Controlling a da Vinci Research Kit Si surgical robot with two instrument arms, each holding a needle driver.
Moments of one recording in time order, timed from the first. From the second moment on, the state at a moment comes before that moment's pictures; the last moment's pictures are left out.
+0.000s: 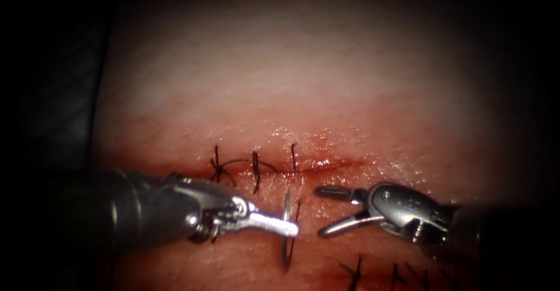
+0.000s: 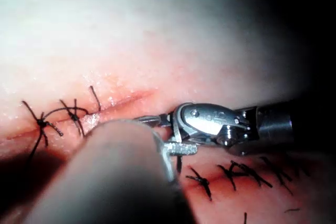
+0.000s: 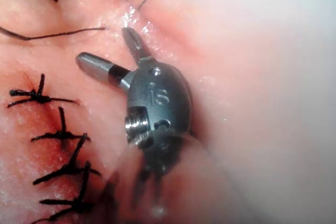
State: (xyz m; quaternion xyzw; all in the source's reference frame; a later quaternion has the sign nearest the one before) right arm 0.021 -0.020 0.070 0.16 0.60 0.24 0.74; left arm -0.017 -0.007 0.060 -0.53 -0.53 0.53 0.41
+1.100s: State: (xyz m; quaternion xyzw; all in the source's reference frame) right arm 0.023 -0.017 0.069 0.12 0.58 0.26 0.76; left arm -0.007 -0.001 0.045 -0.70 0.10 0.71 0.02
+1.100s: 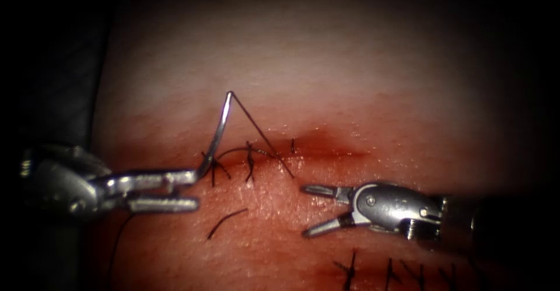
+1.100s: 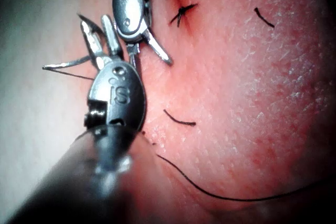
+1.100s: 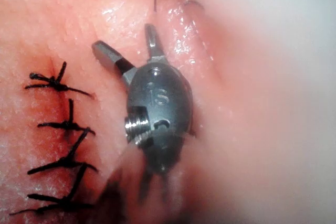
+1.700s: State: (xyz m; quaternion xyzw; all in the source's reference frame) right arm 0.024 -0.014 0.067 0.10 0.58 0.28 0.76; left arm -0.009 -0.009 0.047 -0.72 0.09 0.69 0.03
